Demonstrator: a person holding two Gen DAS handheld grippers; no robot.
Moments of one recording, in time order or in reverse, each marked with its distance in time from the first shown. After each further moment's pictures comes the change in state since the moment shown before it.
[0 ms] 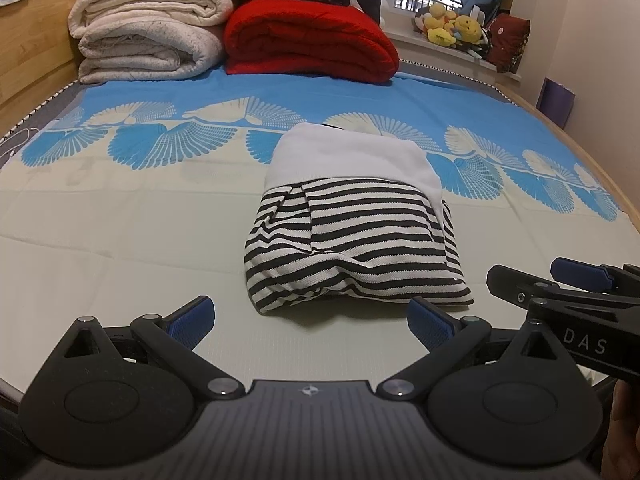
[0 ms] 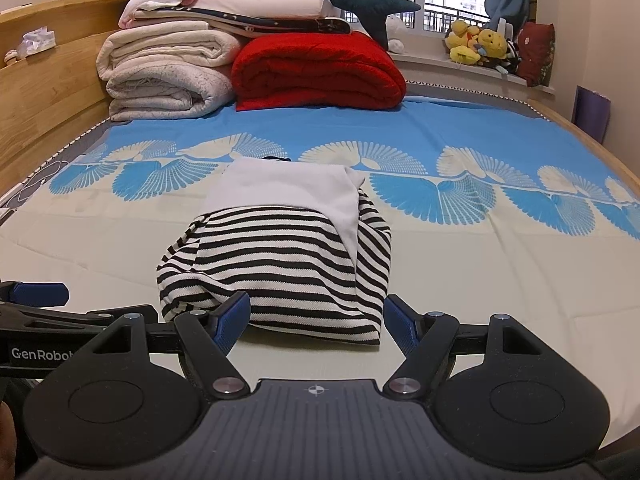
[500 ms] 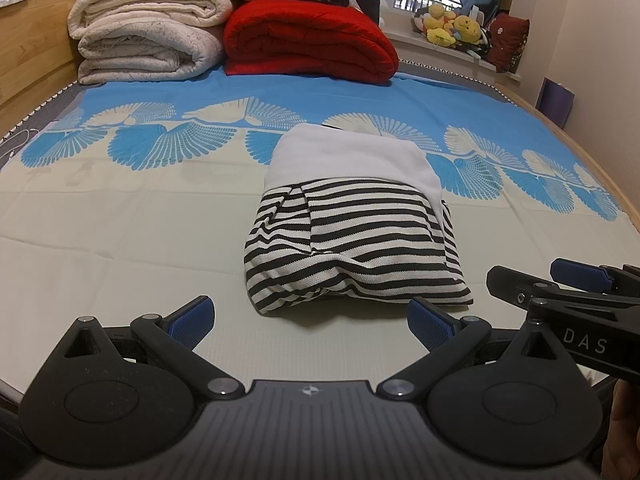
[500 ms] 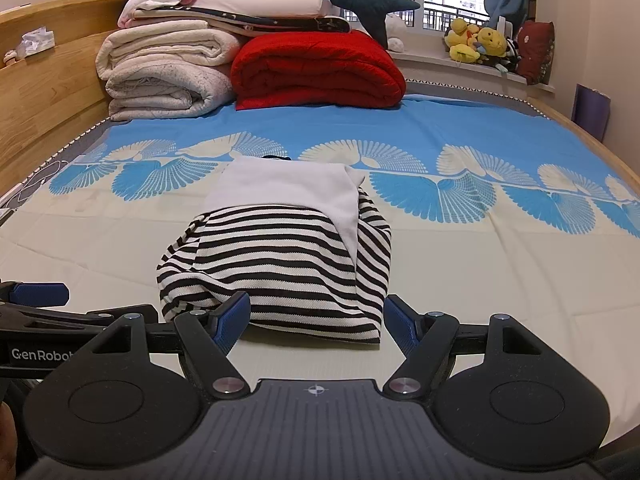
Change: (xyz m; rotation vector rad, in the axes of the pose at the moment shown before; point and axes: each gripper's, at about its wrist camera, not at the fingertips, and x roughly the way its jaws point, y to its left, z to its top) left arm 0.000 0.000 0.000 0.000 -0.001 0.000; right arm 0.000 0.000 0.000 0.003 0.002 0.000
